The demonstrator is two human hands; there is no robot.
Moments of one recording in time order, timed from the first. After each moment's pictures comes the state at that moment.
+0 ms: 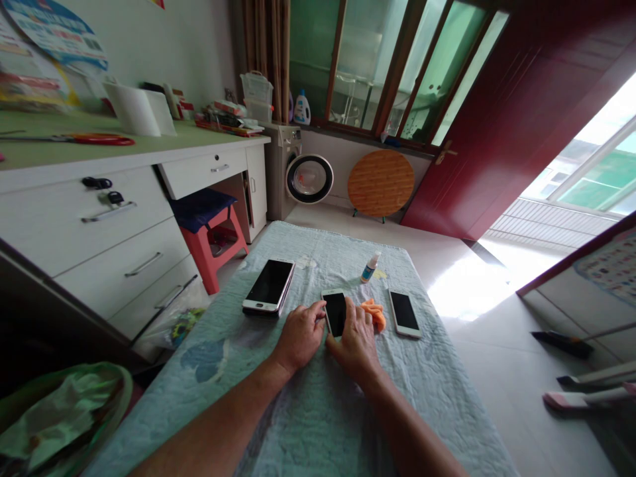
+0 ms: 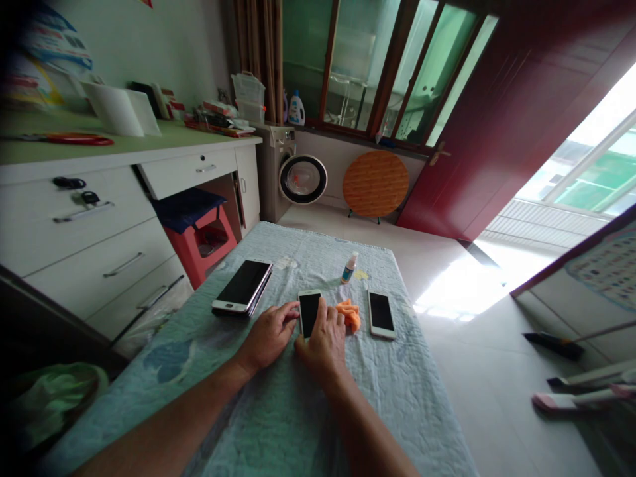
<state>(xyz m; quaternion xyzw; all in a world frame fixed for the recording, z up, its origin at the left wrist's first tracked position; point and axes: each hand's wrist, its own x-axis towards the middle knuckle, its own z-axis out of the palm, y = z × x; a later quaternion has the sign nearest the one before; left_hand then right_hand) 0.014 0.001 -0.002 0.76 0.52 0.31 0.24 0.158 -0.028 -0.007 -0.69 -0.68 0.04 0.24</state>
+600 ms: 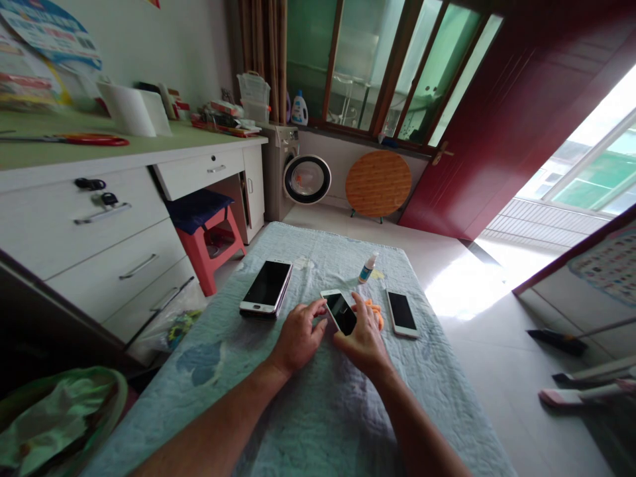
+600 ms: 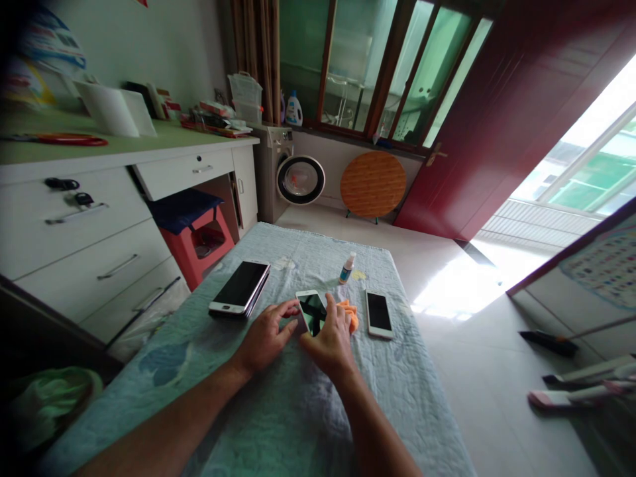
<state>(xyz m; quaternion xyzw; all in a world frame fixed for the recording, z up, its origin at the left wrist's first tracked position) 0.014 0.000 -0.002 0.75 0.48 0.37 0.25 0.175 -0.028 0.007 -0.70 -0.63 0.15 0.30</state>
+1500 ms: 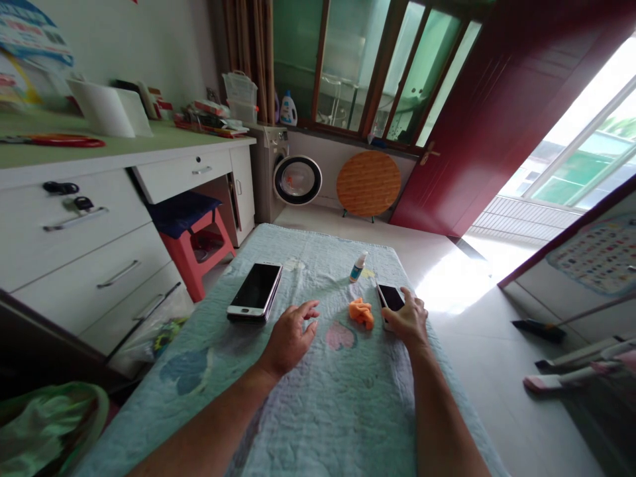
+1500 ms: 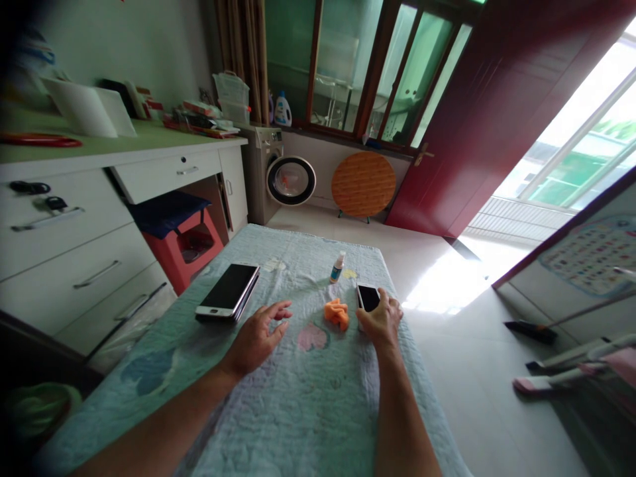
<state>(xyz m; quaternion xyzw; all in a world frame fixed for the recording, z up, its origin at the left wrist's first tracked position) 0.013 -0.002 -0.003 0.76 0.47 0.38 0.26 0.300 -0.001 0.006 -0.84 -0.48 0.01 0.24</state>
